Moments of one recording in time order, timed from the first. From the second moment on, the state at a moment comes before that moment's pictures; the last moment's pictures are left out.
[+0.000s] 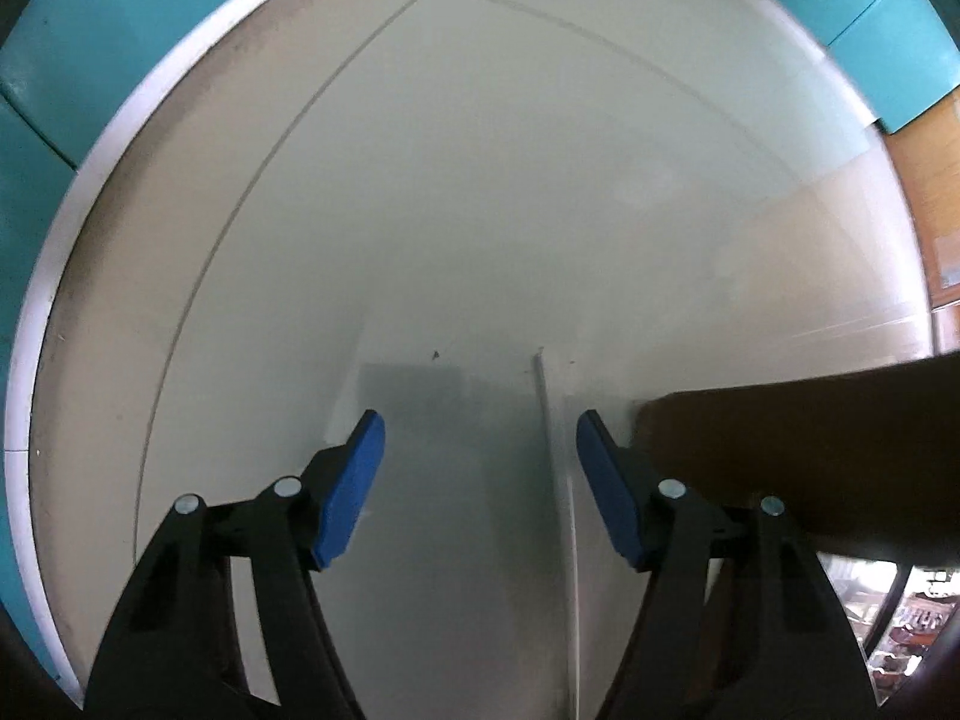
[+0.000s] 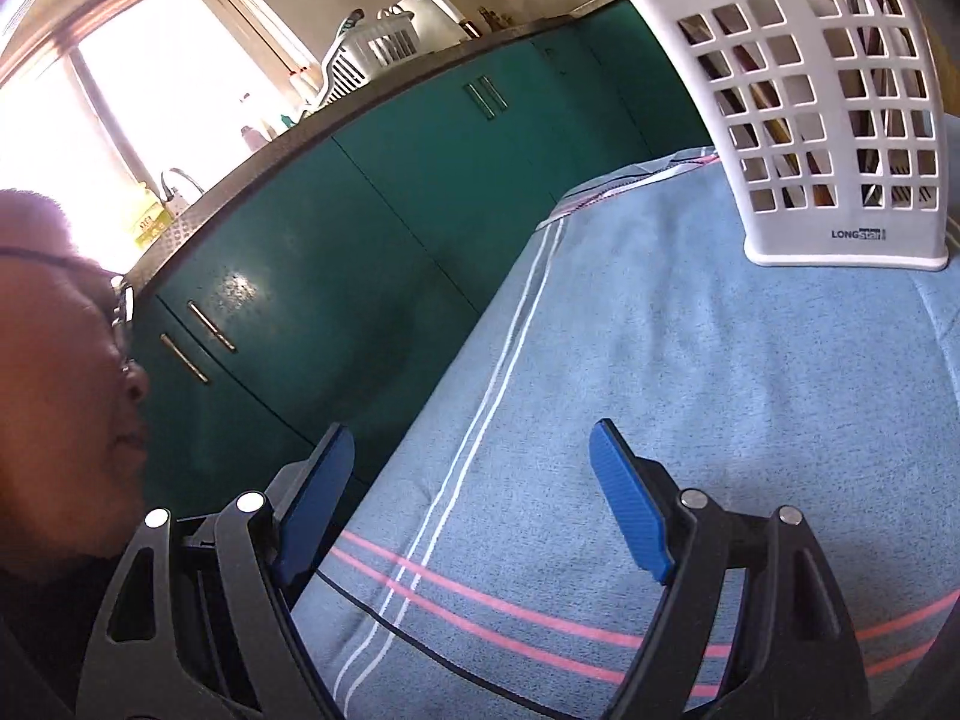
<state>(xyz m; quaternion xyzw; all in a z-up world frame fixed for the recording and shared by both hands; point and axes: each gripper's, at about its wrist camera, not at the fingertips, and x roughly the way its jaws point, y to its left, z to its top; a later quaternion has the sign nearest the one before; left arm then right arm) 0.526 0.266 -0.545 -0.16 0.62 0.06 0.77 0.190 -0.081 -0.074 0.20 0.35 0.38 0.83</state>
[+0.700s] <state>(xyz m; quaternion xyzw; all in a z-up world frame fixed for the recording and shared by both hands) 0.513 0.301 -0.535 -0.23 0.58 0.06 0.78 0.187 -0.085 -0.074 0.20 0.35 0.39 0.83</state>
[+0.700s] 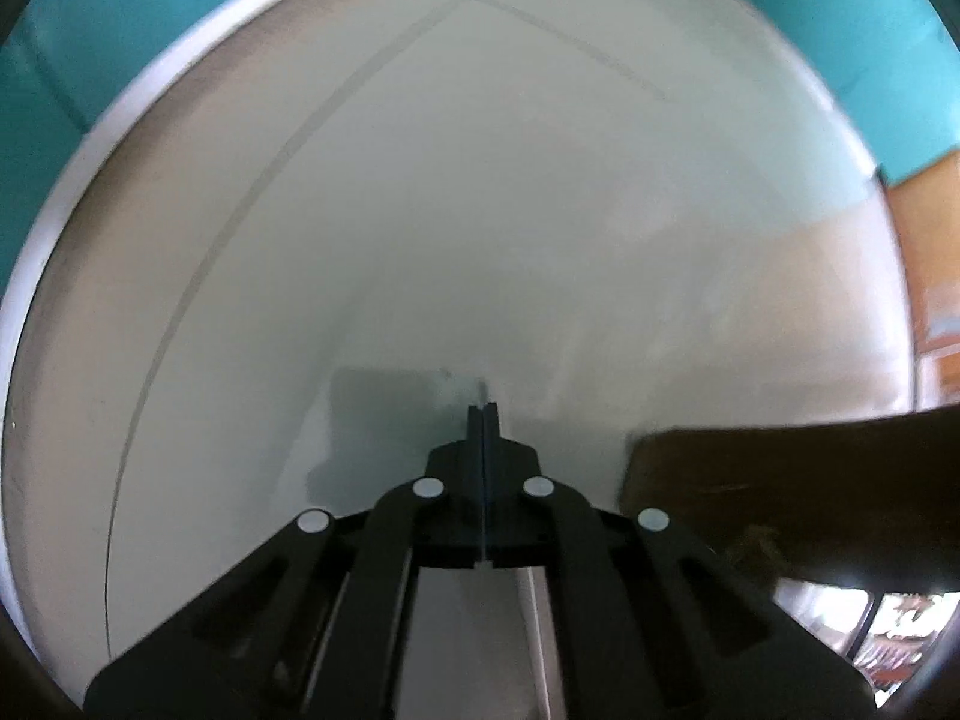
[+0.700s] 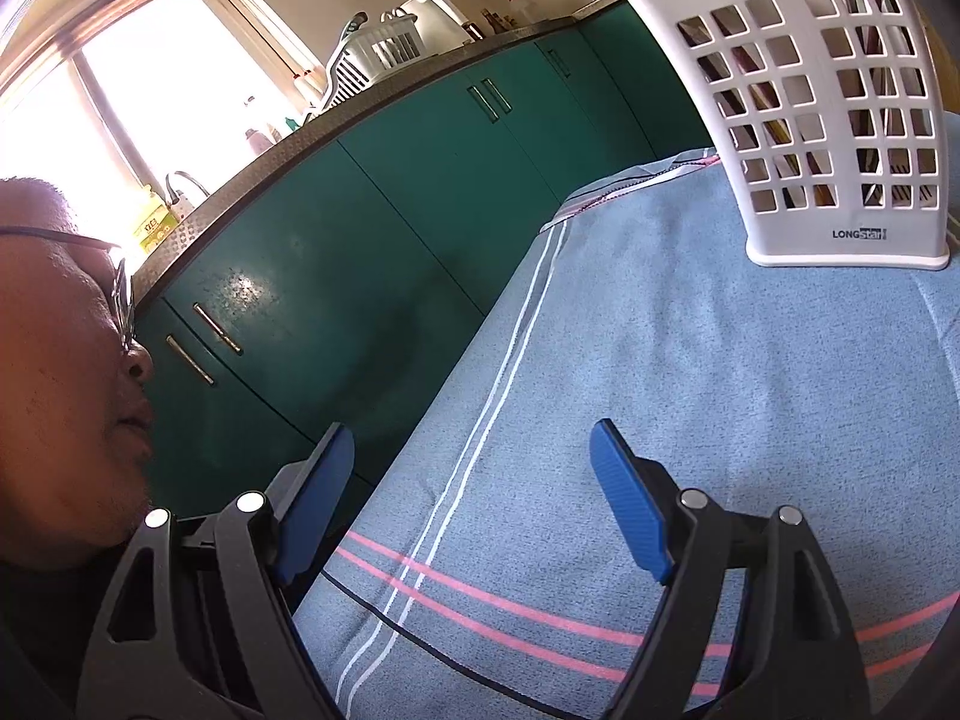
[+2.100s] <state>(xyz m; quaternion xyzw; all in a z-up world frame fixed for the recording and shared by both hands) 0.510 0.253 -0.545 -0.13 0.59 0.14 0.78 0.187 -0.085 -0.074 0.20 0.35 0.40 0.82</state>
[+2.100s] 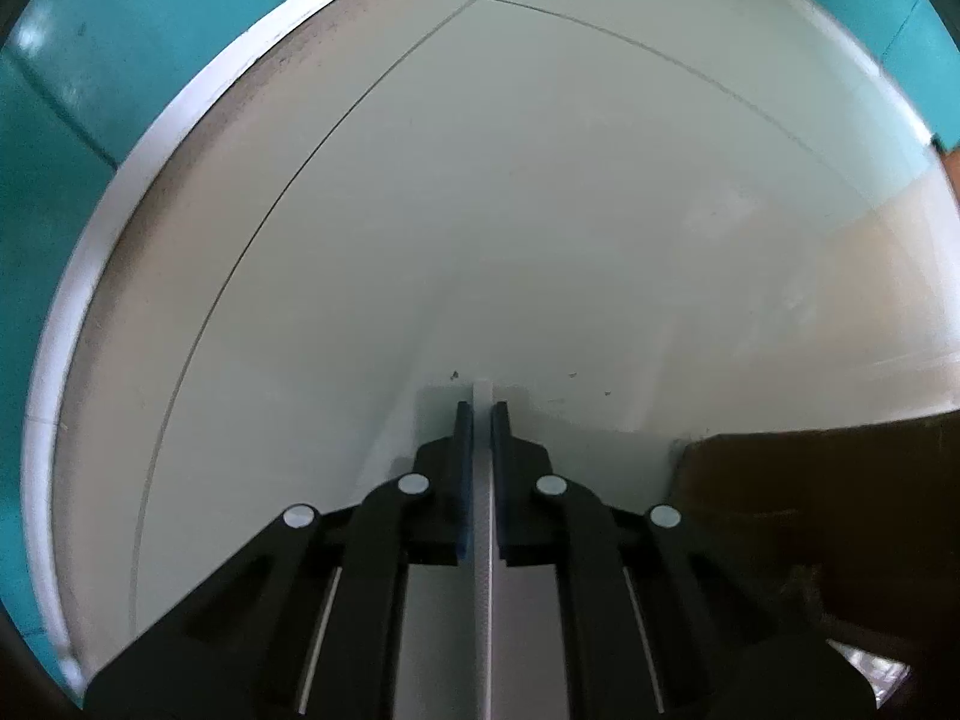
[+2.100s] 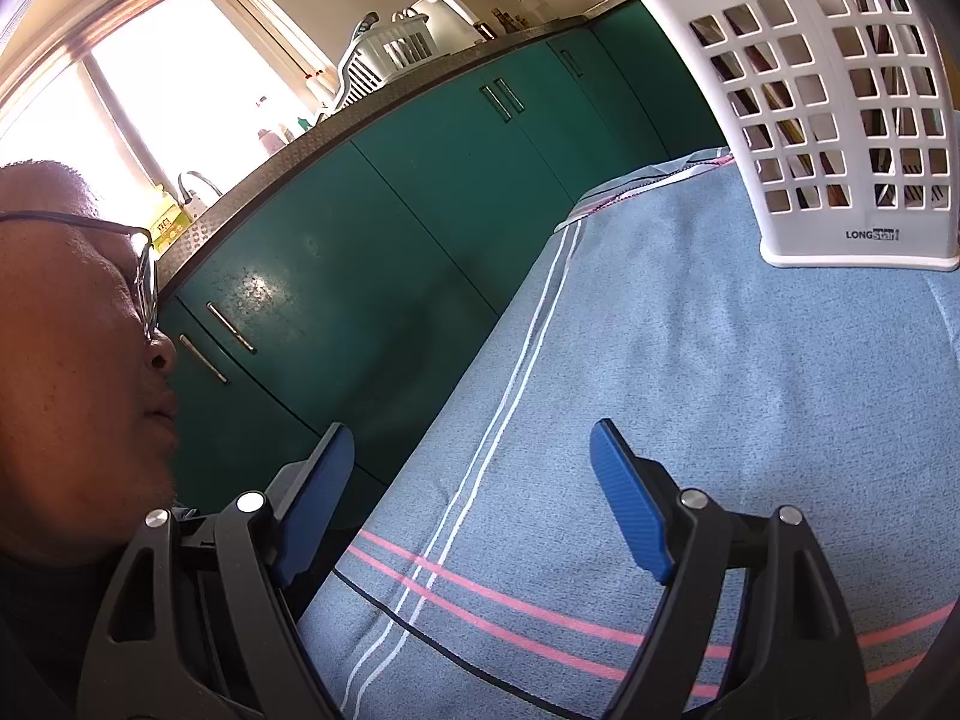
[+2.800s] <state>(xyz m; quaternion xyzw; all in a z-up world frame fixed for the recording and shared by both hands) 0.419 0.319 -0.260 -0.23 0.34 0.03 0.91 0.188 -0.088 -0.074 0.21 0.34 0.41 0.82</state>
